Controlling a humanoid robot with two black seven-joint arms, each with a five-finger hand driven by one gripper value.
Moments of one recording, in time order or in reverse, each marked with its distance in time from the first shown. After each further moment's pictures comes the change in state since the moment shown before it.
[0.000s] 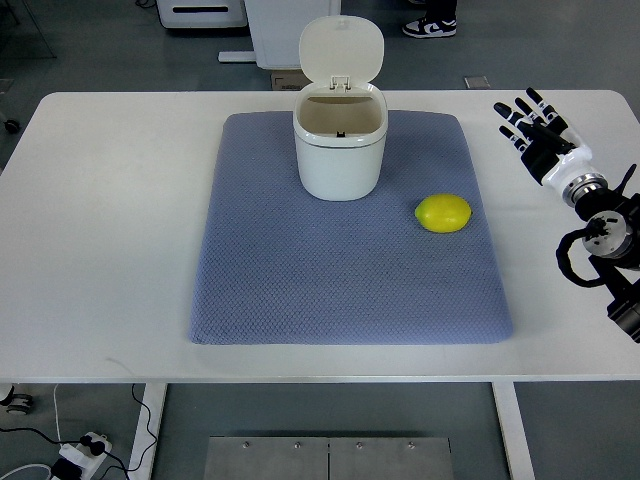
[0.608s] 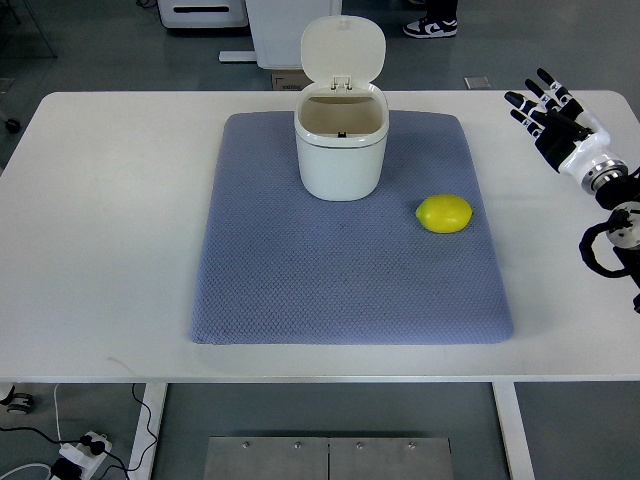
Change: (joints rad) left arm 0.000 0.000 0.000 0.000 0.000 0.000 -0.001; right arm 0.030 -0.093 -0.090 0.051 -0.001 0.045 0.004
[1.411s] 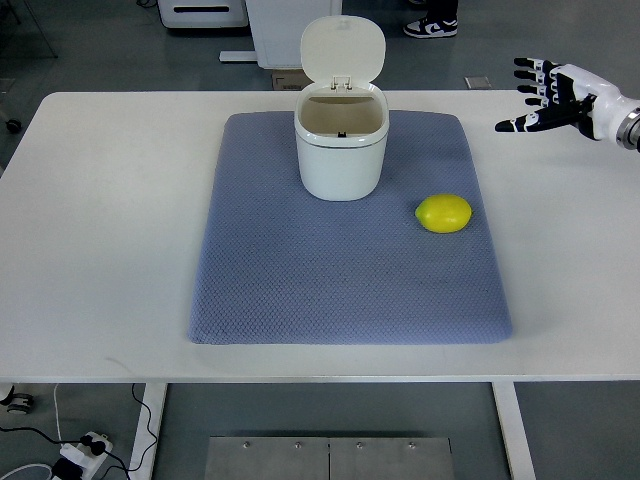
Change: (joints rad) left arm 0.000 0.000 0.000 0.000 0.000 0.000 0.001; right arm 0.430 -0.198 -0.937 0.028 0.001 0.001 0.071
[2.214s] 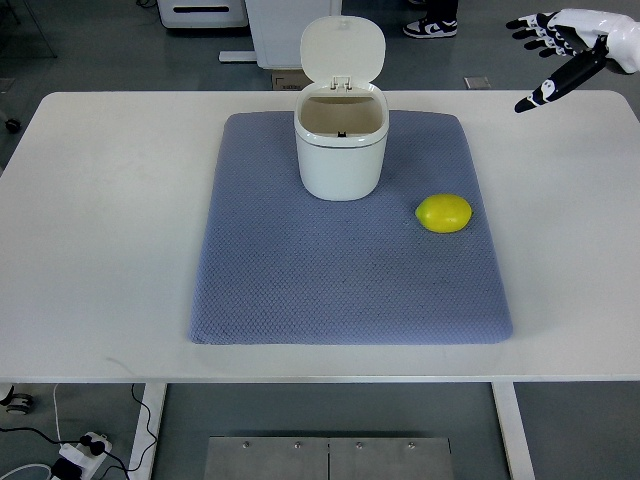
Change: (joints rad) left arm 0.000 0.000 0.000 0.000 0.000 0.000 0.000; right arm 0.465 -0.040 -0.598 0.182 -0.001 0.025 0.002
